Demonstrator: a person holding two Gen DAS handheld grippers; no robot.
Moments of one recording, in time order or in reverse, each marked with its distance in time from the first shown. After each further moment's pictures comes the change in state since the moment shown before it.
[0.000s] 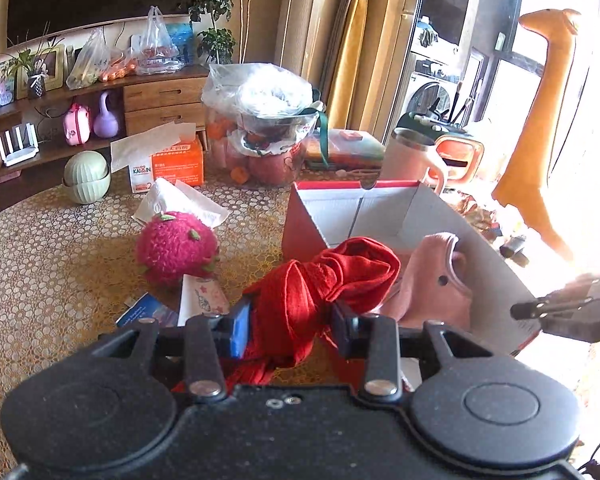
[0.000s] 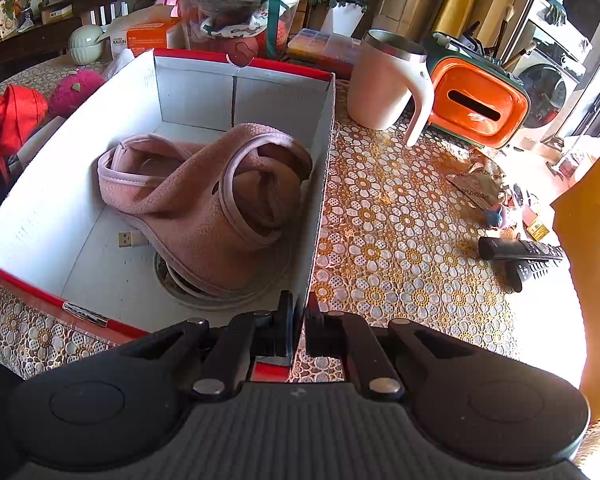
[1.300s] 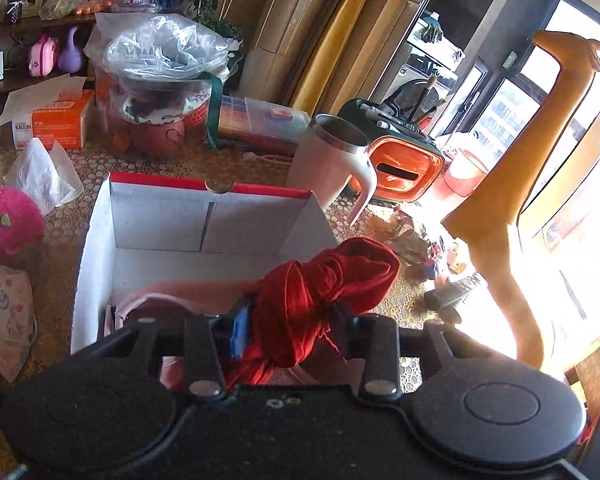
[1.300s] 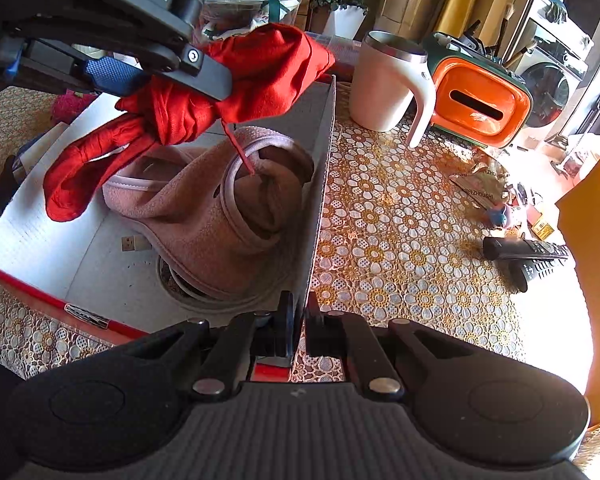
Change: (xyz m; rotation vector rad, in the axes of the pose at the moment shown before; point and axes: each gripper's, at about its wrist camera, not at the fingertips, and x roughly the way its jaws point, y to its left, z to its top) left arm 0.106 -0.131 0.051 -0.193 0.112 -0.099; right arm 0.001 -0.001 0.004 0.005 -0.002 0.015
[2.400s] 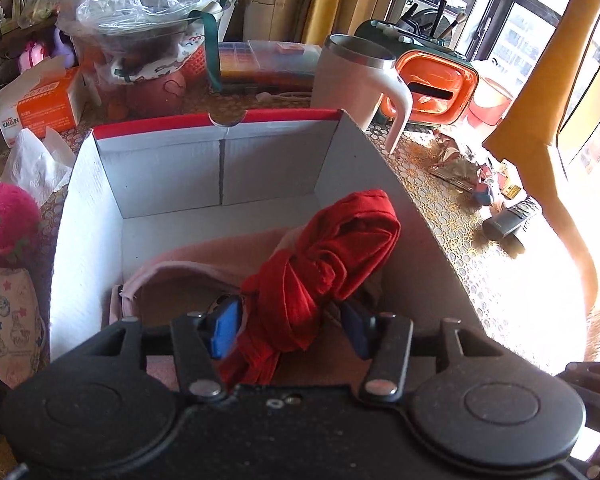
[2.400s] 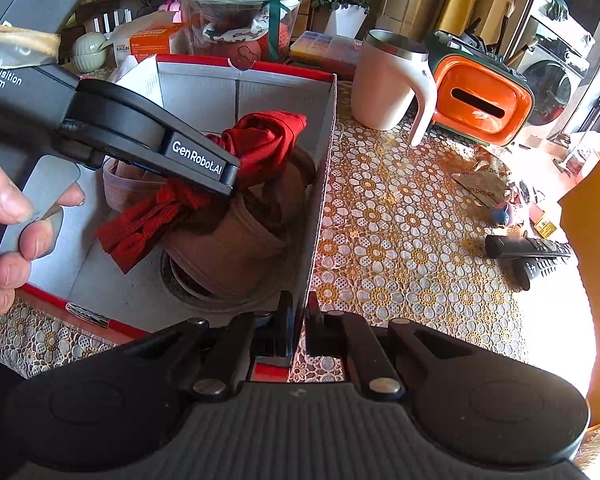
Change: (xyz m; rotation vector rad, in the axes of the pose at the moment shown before) left arm 0.048 0.002 -0.019 0.151 0.140 0.119; right arm 0.002 0.002 -0.001 0.003 0.001 0.004
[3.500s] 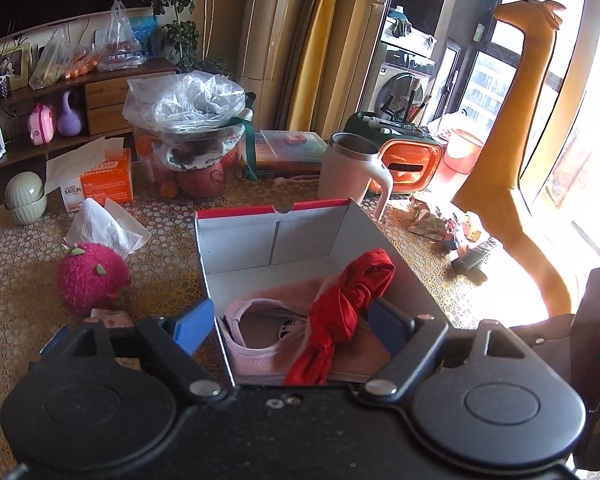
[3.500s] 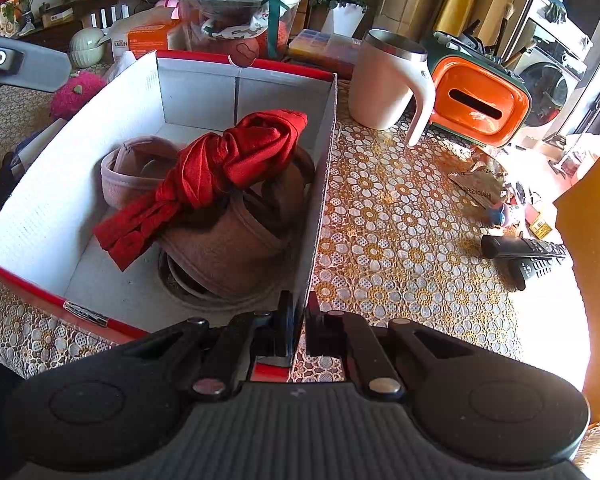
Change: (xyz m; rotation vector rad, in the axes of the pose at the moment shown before) left arm -0.128 0.058 -0.018 0.049 -0.214 -0.044; right arm -0.004 -0.002 -0.001 -0.004 0.004 -0.008
